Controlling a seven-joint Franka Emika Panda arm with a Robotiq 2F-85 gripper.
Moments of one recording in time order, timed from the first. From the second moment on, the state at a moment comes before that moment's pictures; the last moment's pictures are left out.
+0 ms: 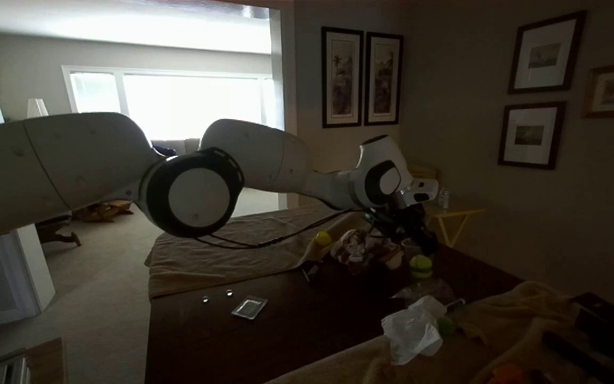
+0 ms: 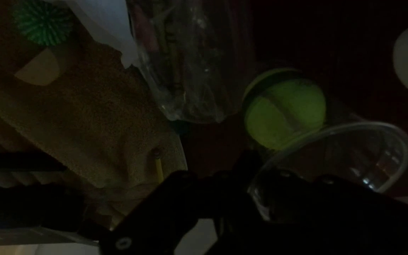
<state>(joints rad) -0.05 1.36 -0.20 -0.53 -0.13 2.33 0.55</state>
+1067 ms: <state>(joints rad) -0.04 1.21 -0.29 -0.53 -0.13 2.11 0.86</state>
